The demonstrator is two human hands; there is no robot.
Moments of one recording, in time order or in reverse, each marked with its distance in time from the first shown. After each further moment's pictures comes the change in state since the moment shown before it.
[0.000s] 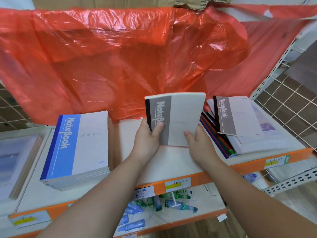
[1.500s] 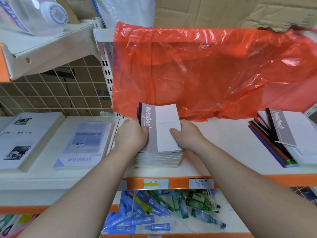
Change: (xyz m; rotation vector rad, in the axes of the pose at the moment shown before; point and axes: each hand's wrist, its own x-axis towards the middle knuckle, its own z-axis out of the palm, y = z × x) left_hand -0.029 -0.027 -0.240 0.893 0.230 -0.103; right_hand -0.022 -0.127 0.185 -0.400 -0.273 -0.026
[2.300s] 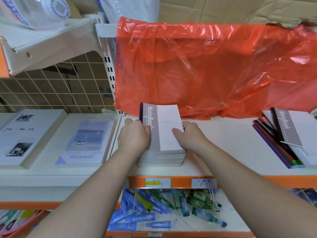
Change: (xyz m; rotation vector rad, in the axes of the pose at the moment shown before) left_hand -0.011 0.006 -0.004 0.016 -0.031 -0.075; right_hand 0.007 0.014 0.010 -0.010 -0.049 0.035
